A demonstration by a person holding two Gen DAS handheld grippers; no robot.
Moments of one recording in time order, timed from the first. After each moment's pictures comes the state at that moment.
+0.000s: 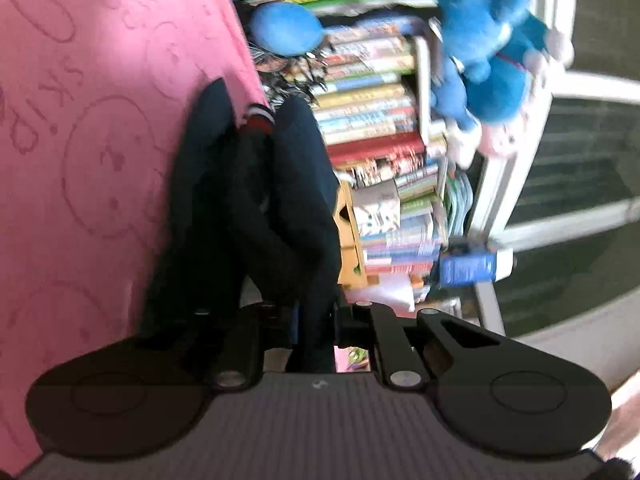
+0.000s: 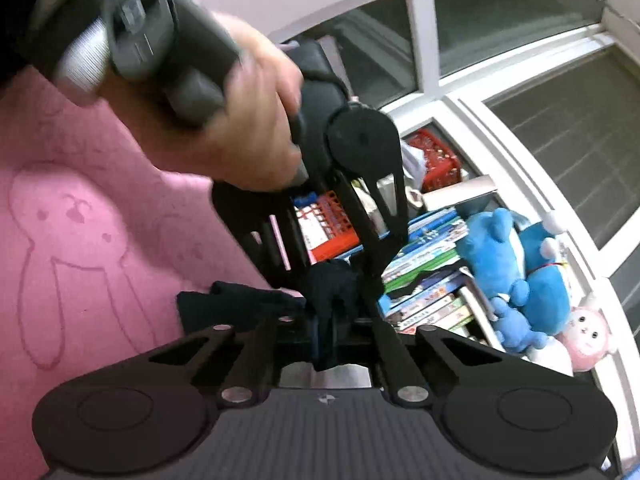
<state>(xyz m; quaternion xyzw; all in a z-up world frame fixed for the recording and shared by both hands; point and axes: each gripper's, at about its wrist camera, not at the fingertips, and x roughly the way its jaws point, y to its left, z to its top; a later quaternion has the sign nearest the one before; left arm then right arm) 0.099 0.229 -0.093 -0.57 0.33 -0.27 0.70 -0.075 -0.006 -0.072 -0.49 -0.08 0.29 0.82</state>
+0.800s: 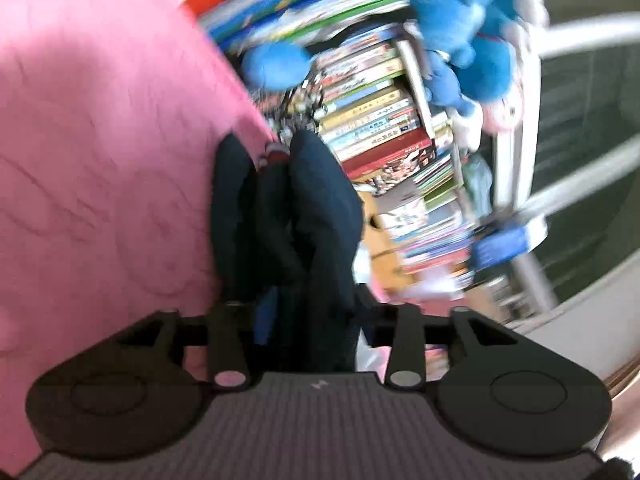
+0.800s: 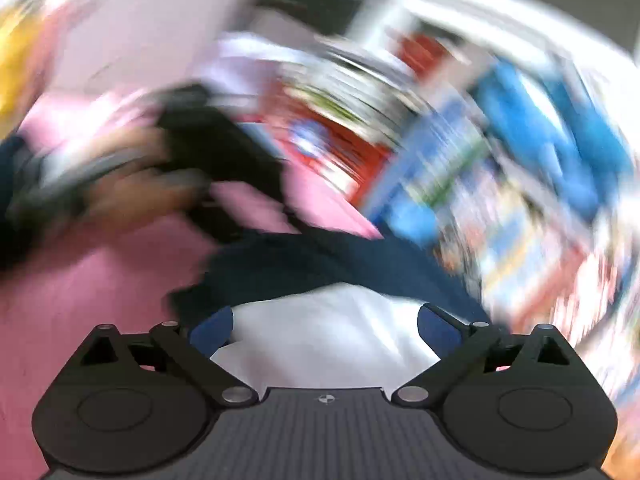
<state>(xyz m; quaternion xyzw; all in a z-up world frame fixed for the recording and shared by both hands) 0.064 0.250 -0.069 -0.44 0.31 -0.24 0.81 0.032 -0.056 0.043 -0.24 0.22 0.39 0.86</state>
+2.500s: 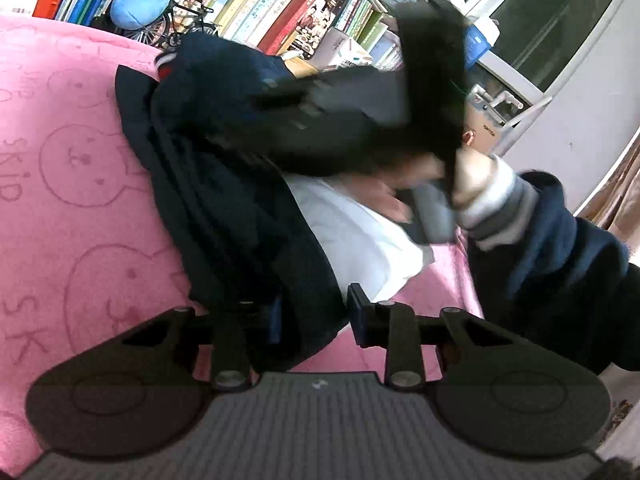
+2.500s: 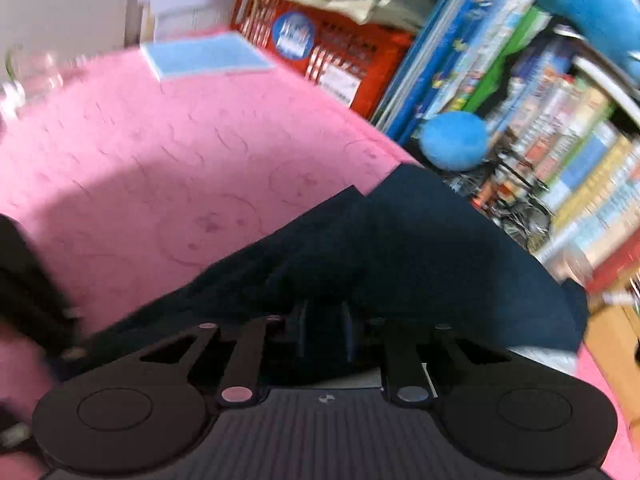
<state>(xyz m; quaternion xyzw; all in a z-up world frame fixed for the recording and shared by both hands) 0.040 0.199 -0.066 -0.19 0.37 -0.39 0.82 0.138 0.067 -0.012 -0.33 0.31 0.36 0.82</state>
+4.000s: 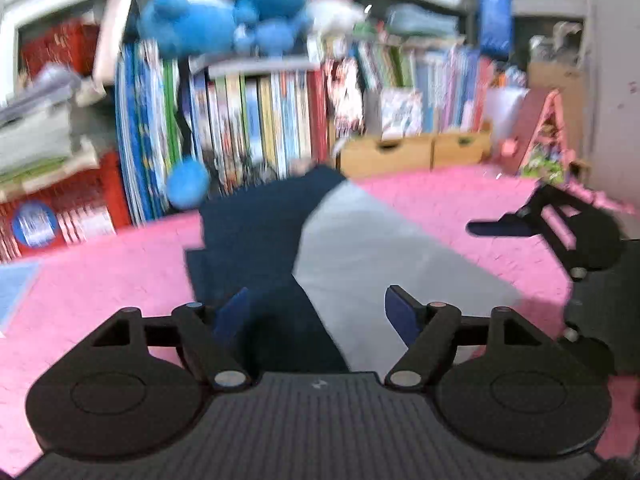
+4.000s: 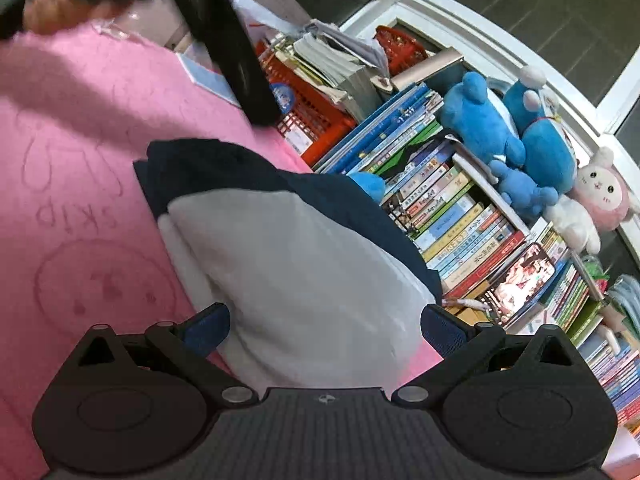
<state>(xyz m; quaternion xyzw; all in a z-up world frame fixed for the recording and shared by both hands) -0.007 0.103 -0.010 0.06 0.25 -0.15 0.96 -0.035 -0.082 -0.059 -0.40 0.06 0.29 0.87</state>
